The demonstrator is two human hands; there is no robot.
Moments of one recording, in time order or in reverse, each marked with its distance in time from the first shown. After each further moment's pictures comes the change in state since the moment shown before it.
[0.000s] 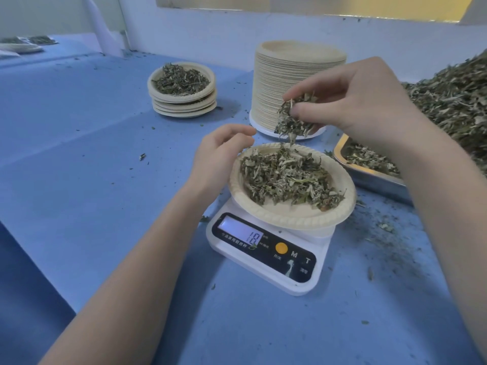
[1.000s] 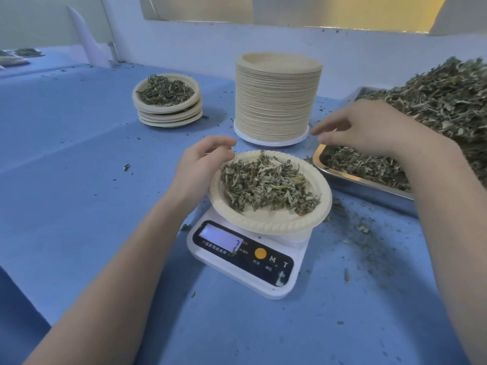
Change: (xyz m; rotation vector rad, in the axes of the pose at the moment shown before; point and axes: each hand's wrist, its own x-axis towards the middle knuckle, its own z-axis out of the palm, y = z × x) left_hand 0.005 -0.009 -0.001 0.046 -0.052 0.005; right_hand 0.008 0.057 -0.044 -0.574 -0.219 0.227
